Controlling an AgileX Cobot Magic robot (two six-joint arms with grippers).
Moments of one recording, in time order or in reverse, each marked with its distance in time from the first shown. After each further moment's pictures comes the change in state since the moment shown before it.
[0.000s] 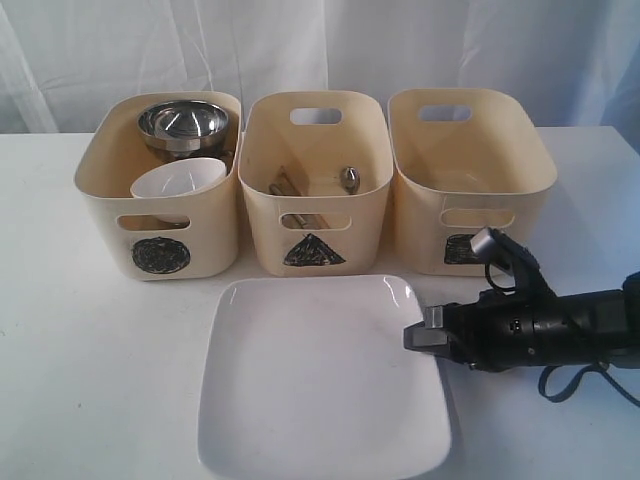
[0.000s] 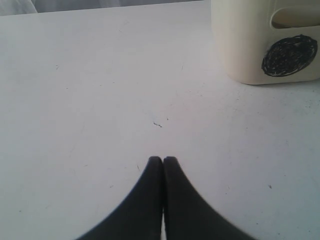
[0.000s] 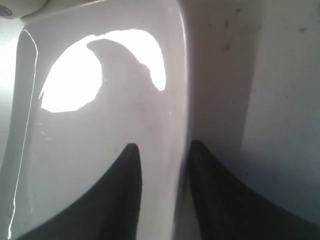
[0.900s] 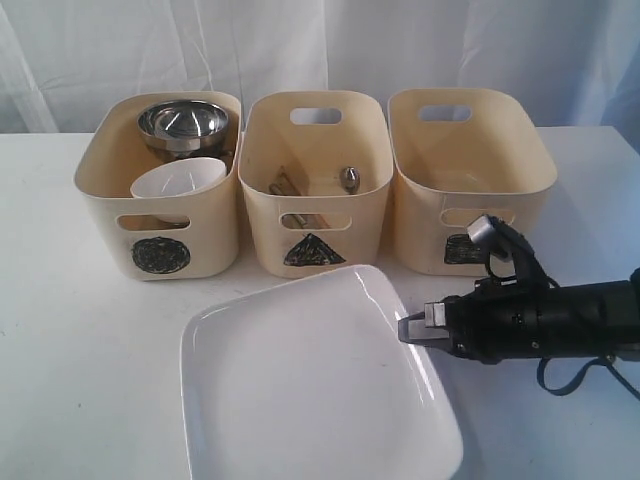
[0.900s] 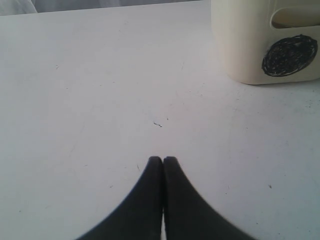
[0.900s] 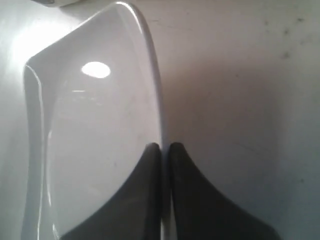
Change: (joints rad) left arm 0.000 0.000 0.000 0.000 0.000 0.000; right arm -0.002 -0.070 -0.001 -0.022 0.102 -0.030
